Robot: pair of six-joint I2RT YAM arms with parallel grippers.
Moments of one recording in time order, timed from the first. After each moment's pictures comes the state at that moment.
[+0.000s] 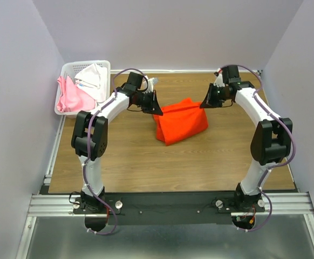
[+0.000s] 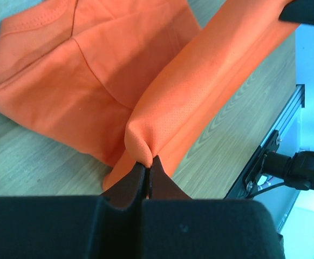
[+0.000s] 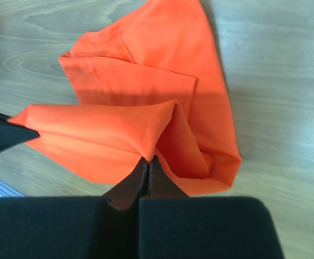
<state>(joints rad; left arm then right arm) -0.36 1.99 1.56 -0.46 0.72 -0.33 0.14 1.83 1.53 -0.67 -0.40 0.35</state>
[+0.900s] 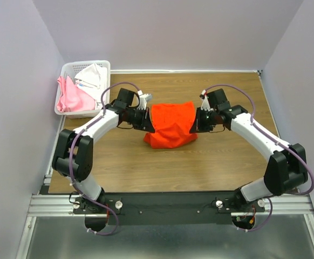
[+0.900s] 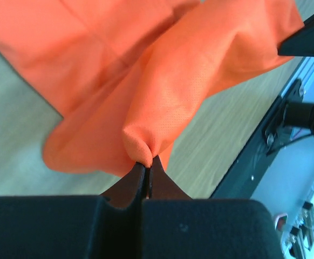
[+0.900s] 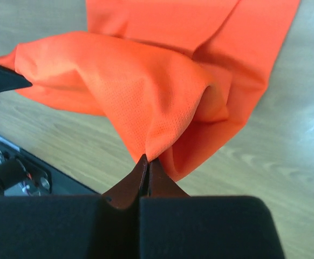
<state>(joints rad) -0.36 1.67 1.16 -0.42 0.72 -0.19 0.39 1.48 1.14 -0.62 -0.32 0.43</state>
